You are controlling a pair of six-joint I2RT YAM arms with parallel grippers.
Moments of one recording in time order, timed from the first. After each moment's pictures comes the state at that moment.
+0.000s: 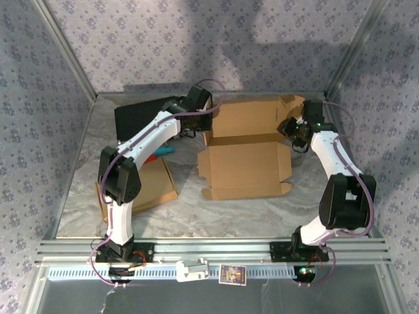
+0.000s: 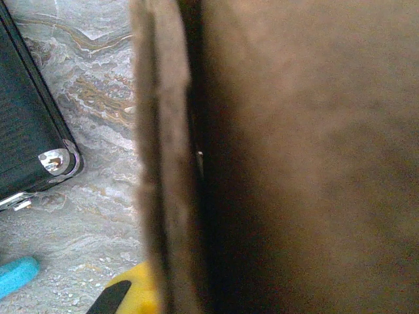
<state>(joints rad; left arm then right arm) -0.63 1.96 1.86 -0.83 -0.07 -0.42 -0.04 1.54 1.21 -0.56 -0.21 0.60</state>
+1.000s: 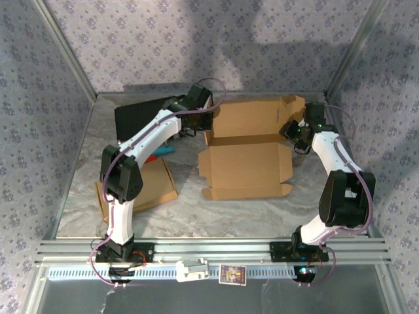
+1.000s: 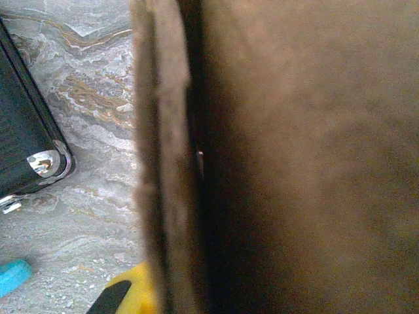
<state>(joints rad) -0.62 1.99 1.90 -0.85 -0.04 -0.42 -0.06 1.57 1.19 -0.55 -0.21 0.57</state>
